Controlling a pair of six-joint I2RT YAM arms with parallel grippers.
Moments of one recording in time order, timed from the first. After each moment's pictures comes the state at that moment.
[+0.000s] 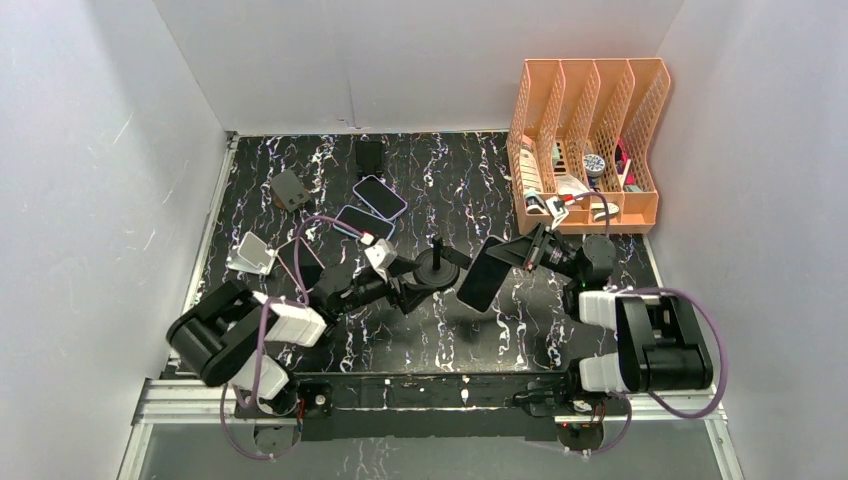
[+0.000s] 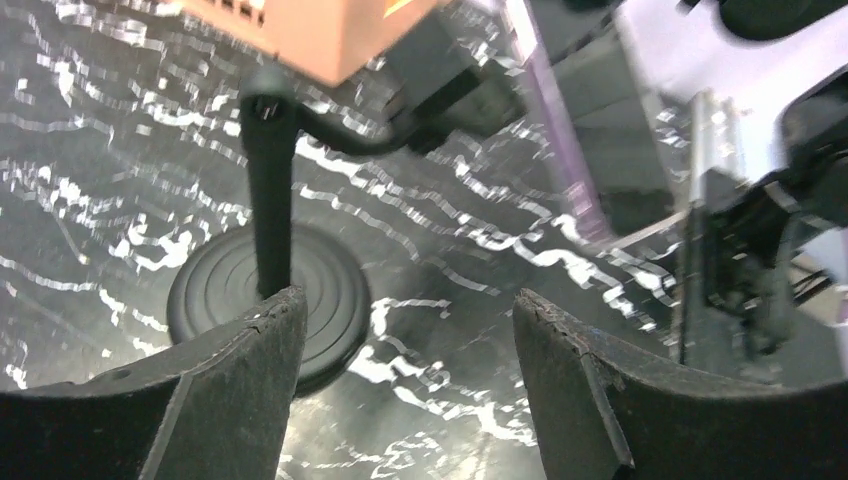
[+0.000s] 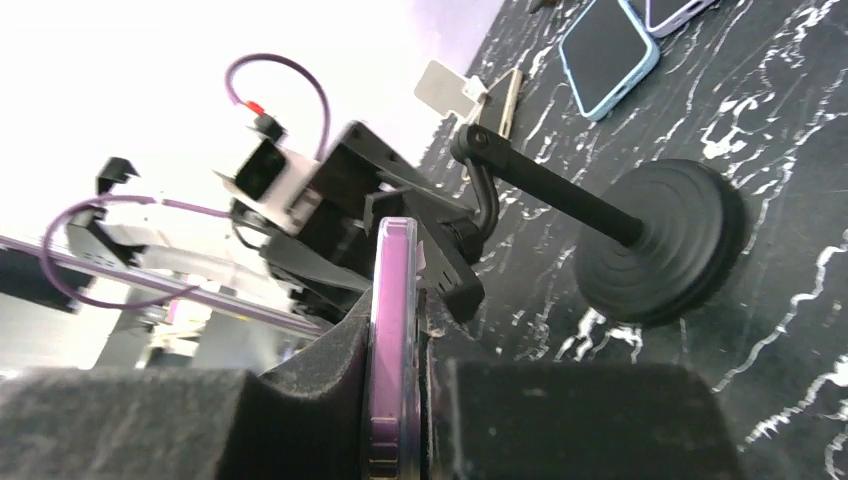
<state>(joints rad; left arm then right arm) -0.72 1.44 0.27 1.19 0.42 -0.24 0.08 1.31 0.28 1.18 -1.06 1.11</state>
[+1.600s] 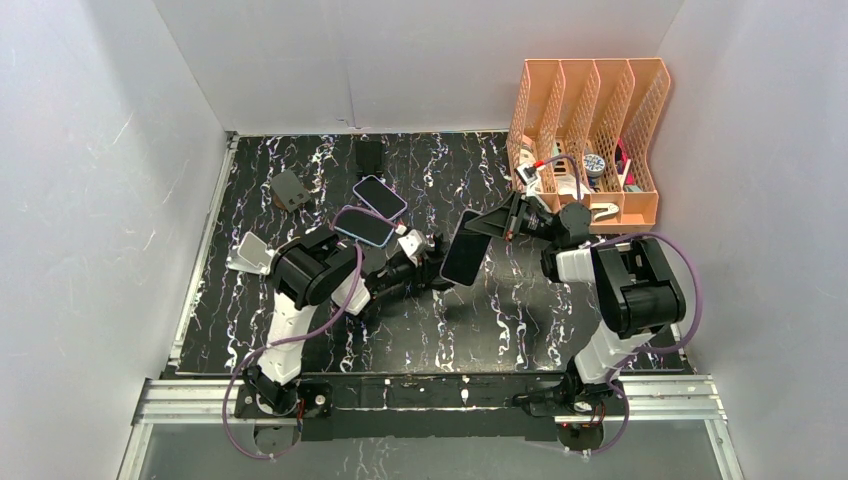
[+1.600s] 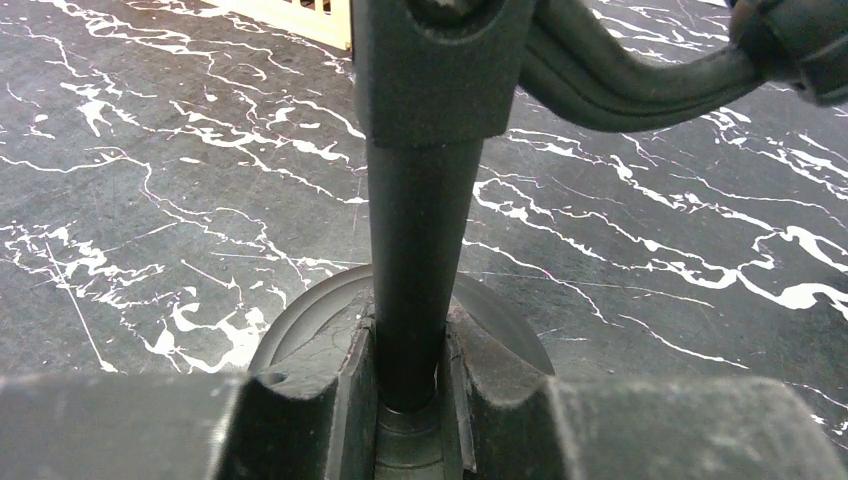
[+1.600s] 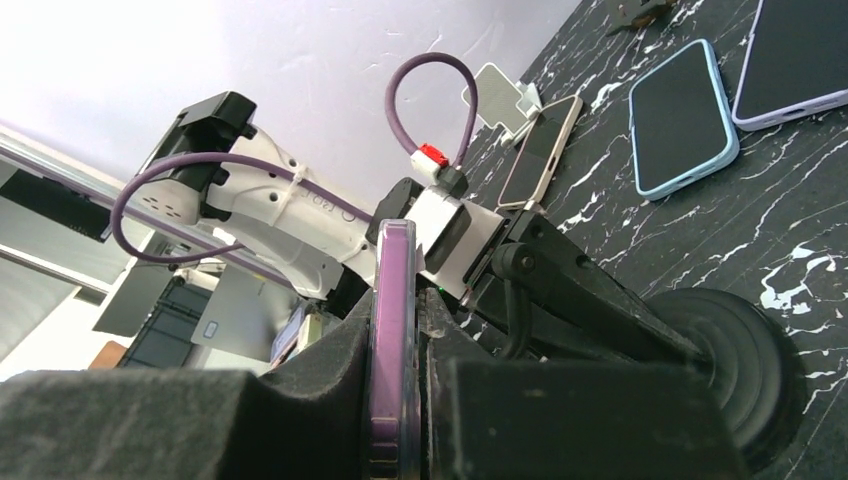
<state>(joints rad) -0.69 2.17 0.63 1.51 0.43 -0.08 0.20 1.67 0.60 1.41 -1.11 1.25</state>
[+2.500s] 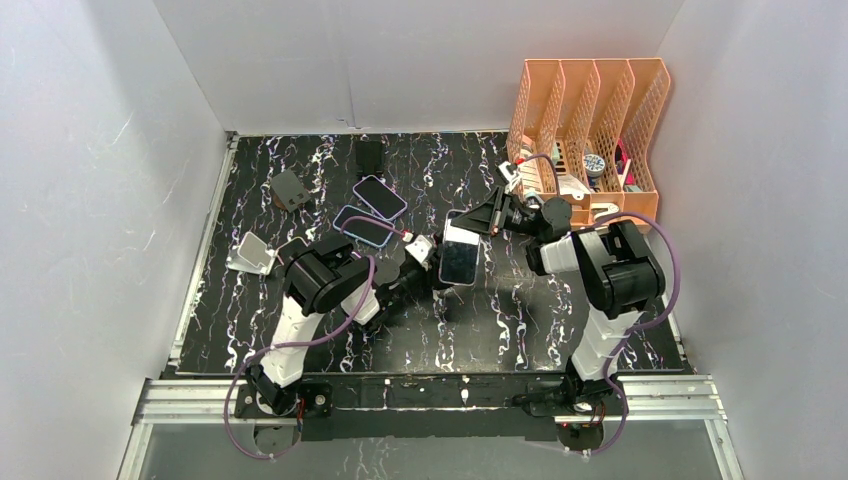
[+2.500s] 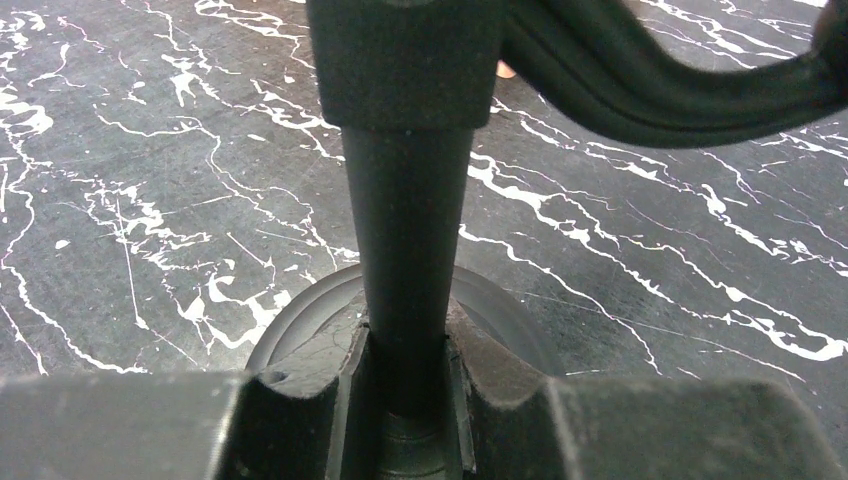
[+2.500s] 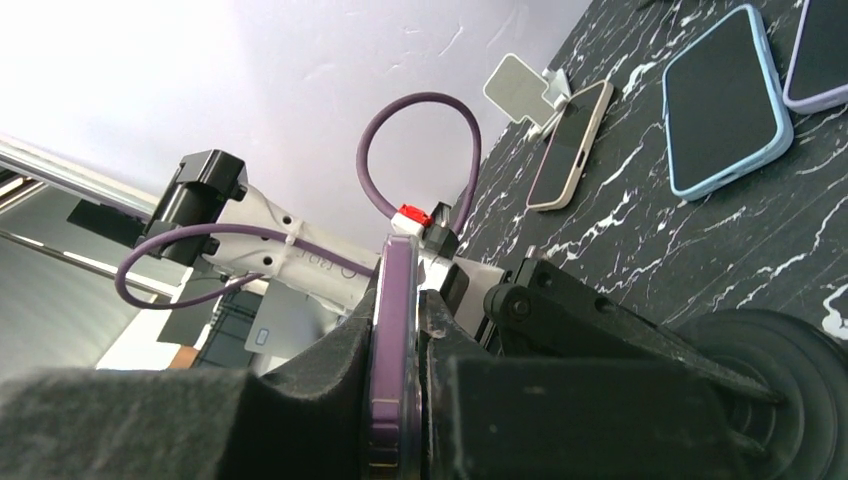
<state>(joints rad) -0.81 2.20 0.62 1.52 0.10 -0.04 0.28 1.84 0.71 1.46 -1.09 1.37</state>
